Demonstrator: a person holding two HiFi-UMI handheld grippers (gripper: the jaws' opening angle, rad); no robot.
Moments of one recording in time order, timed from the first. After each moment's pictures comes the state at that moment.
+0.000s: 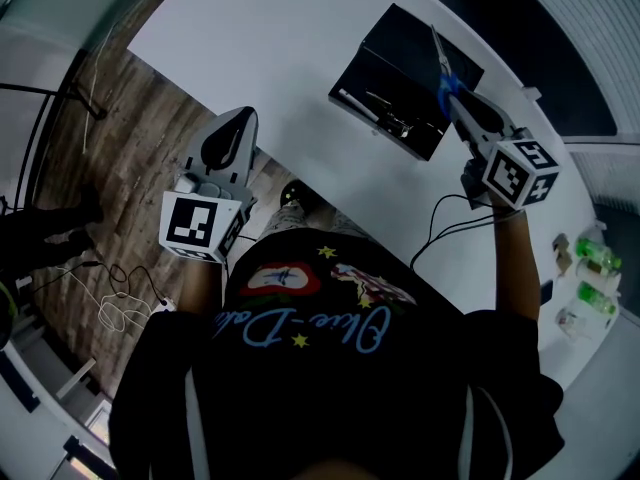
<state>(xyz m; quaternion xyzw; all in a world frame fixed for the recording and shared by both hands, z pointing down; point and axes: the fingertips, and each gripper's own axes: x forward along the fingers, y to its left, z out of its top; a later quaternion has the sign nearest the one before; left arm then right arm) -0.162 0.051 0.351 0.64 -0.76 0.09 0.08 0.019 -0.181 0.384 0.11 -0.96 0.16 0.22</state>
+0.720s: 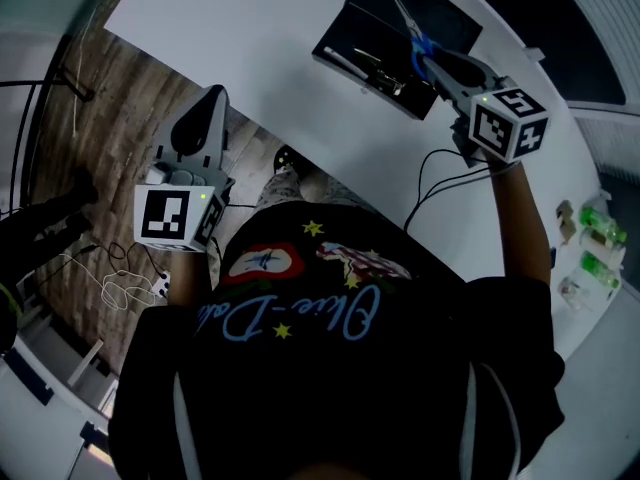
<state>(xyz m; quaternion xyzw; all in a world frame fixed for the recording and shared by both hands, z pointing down) -0.156 0.071 0.357 0.62 -0.77 0.10 0.11 0.007 -0.162 0.424 0.05 -0.95 0.14 0.28</state>
